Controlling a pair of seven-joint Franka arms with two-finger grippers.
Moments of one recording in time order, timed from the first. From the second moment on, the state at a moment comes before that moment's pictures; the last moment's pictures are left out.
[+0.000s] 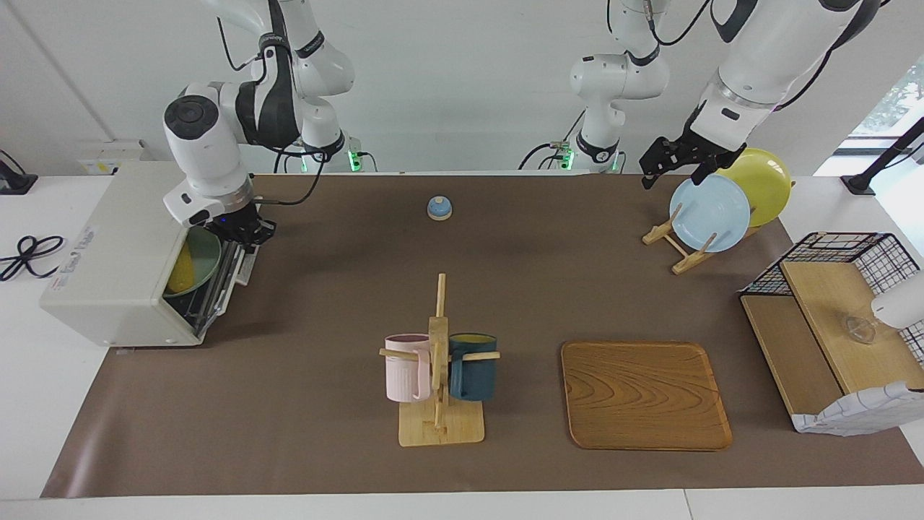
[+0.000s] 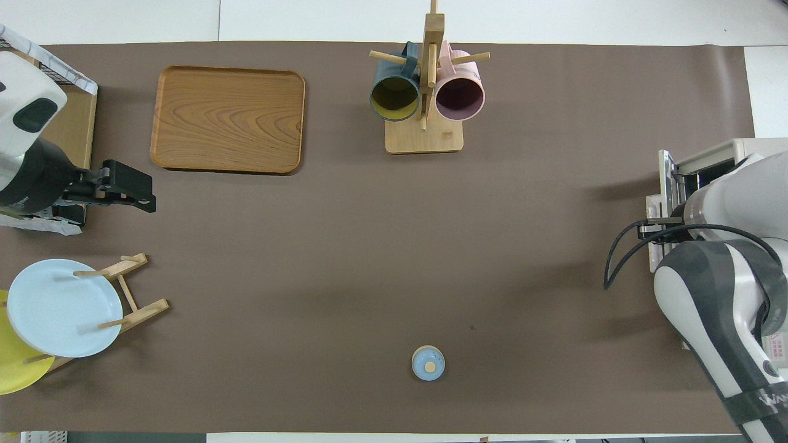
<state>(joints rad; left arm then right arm) -0.12 0.01 -0.07 -1.52 -0.08 1.43 -0.26 0.06 -0.07 -0.07 -2.17 -0.15 2.03 0.11</state>
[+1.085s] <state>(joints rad) -0.12 0.01 -0.07 -1.52 -0.08 1.44 -0.26 0.10 0.12 -0.06 -2.28 -0.12 2.36 0.16</state>
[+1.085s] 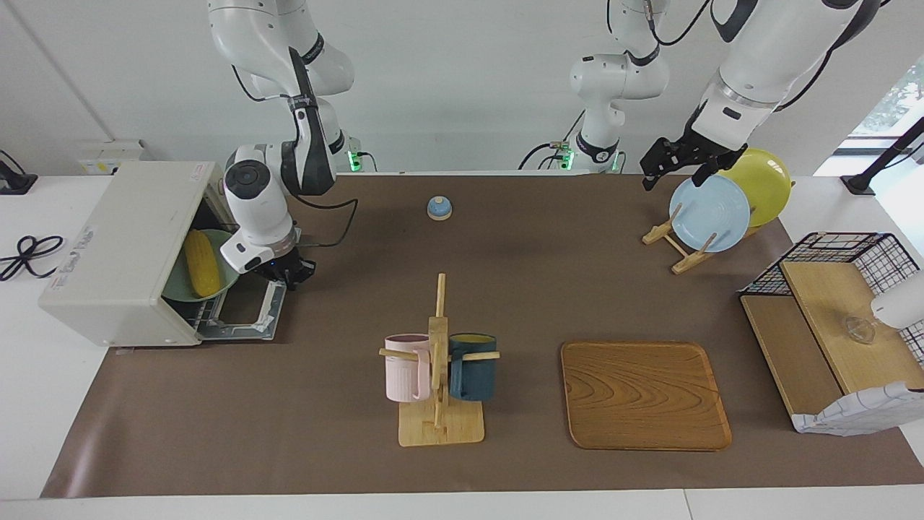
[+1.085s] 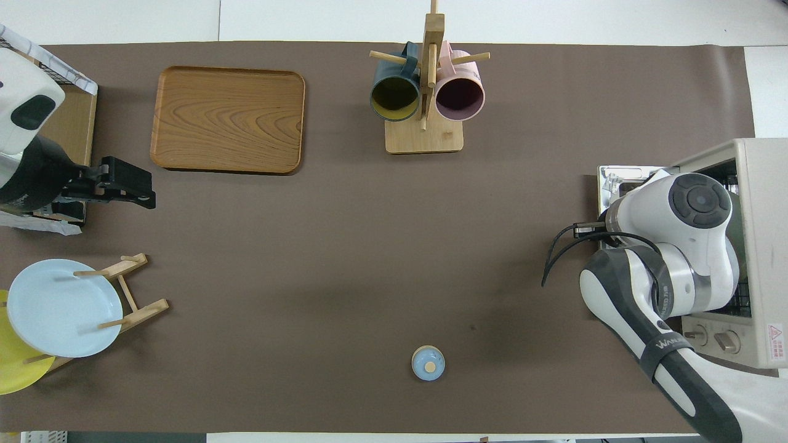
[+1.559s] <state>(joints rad) -0.12 0.01 -0.07 -1.52 -0.08 1.44 -0.26 0.10 0.13 -0.07 -2.28 -0.09 2.38 0.17</state>
